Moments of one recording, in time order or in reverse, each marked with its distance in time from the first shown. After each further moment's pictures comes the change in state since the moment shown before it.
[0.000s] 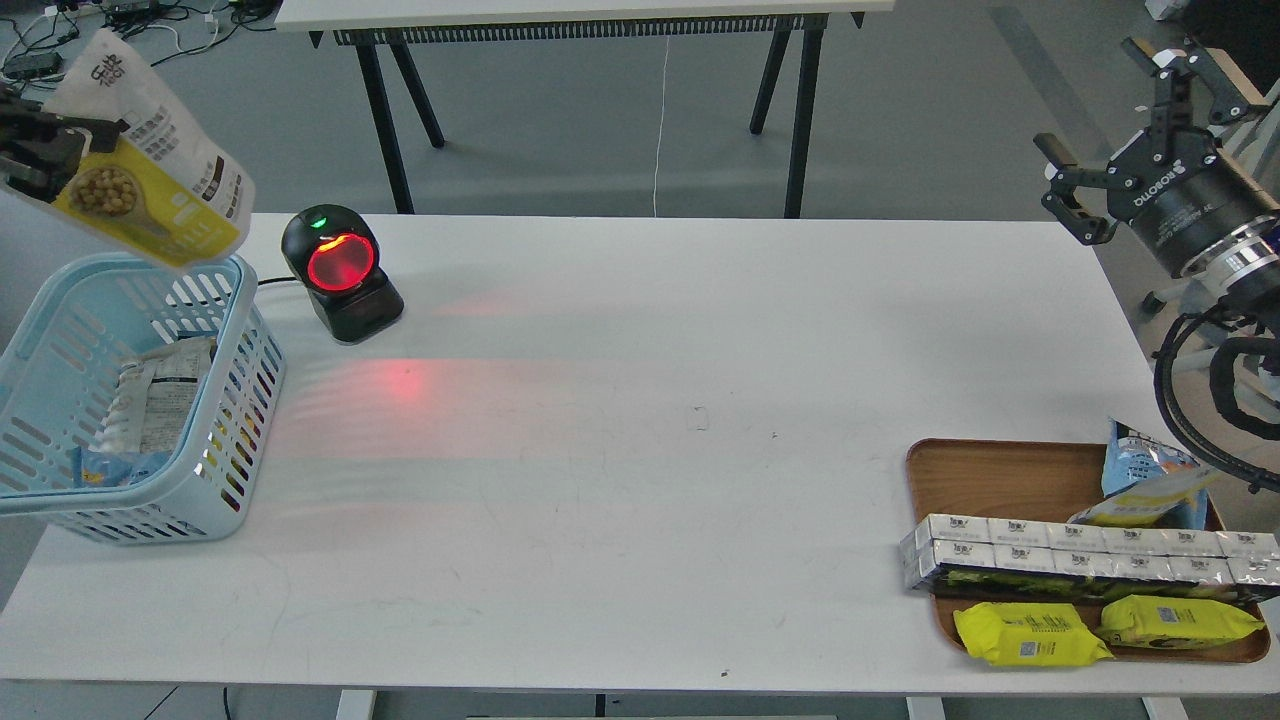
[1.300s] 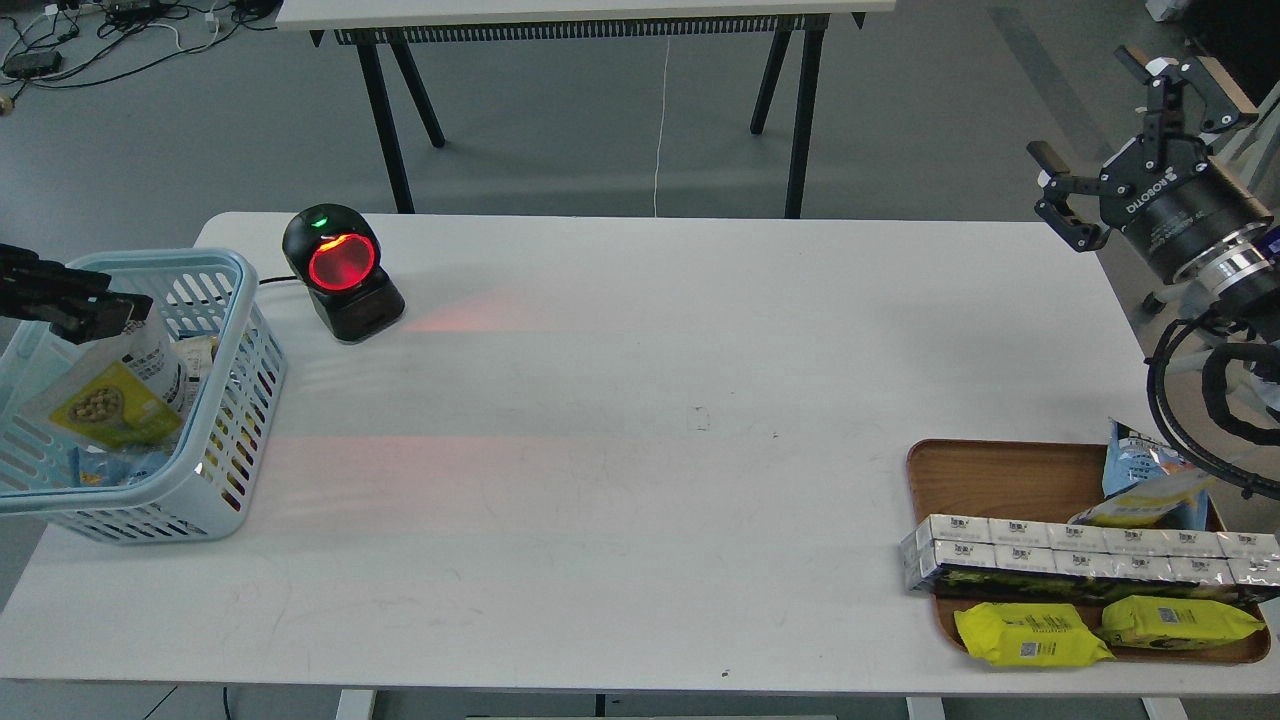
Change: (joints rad) left arm 0.305 -0.147 -0.109 0.169 -0.169 0.000 0.000; right arm 0.006 0.012 -0.004 0.003 -0.014 0.000 0.000
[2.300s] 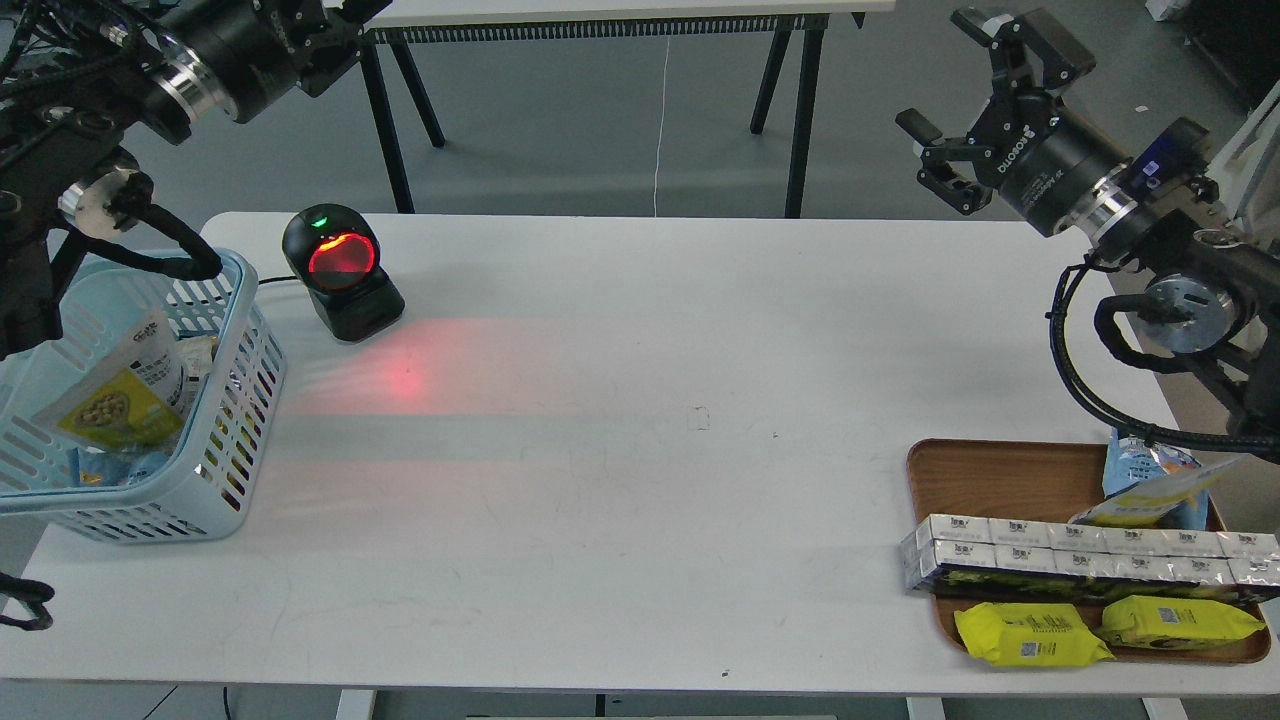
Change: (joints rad) left arm 0.125 -0.704 -0.312 0.618 -1.182 0.000 -0.001; right arm 0.140 0.190 -0.080 -0.079 -0.224 0.000 0.000
